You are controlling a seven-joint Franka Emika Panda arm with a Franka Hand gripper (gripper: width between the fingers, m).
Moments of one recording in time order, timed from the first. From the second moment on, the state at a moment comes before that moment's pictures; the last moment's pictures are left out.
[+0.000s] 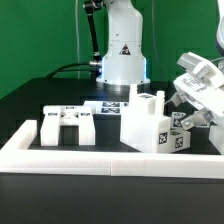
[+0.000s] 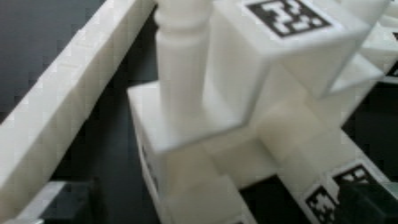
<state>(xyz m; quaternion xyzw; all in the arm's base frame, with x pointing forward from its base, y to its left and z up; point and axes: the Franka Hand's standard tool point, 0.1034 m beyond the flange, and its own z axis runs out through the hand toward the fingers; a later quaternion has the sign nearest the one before) 0.563 0.078 0.056 0.54 0.69 -0.33 0.36</state>
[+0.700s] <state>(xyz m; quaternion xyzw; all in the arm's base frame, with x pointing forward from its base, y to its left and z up) 0.567 0.091 0.062 0.53 0.69 -0.32 0.36</state>
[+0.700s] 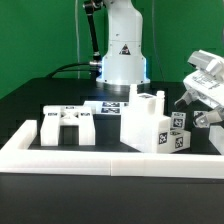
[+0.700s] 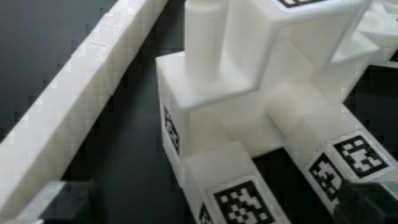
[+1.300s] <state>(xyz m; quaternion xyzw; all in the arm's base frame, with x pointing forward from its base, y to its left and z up) 0.593 0.088 0.075 0.58 0.75 -0.19 0.25</state>
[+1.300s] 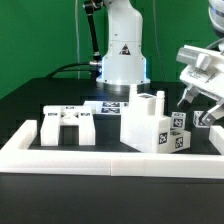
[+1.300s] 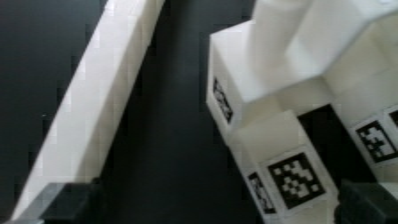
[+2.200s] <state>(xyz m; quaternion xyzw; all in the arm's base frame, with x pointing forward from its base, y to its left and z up) 0.621 0.050 0.083 0.60 0.78 -0.10 0.15</state>
